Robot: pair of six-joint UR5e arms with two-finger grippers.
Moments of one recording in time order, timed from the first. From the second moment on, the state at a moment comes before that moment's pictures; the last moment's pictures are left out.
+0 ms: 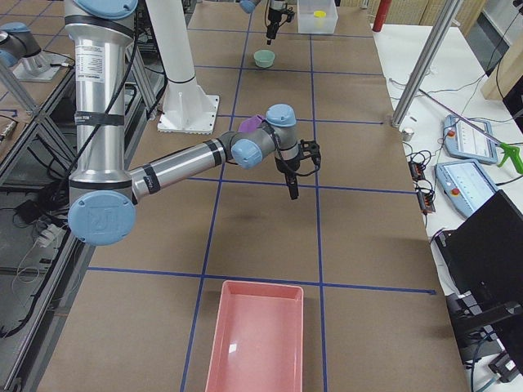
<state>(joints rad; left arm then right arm) -0.86 -1.44 -1.90 -2.01 -2.31 -0.64 1.01 -1.61 1.98 -1.35 2.02 0.60</state>
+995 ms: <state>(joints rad) -0.83 -1.51 -1.80 -2.02 -2.28 -0.67 1.00 -1.61 1.97 -1.35 2.02 0.61</state>
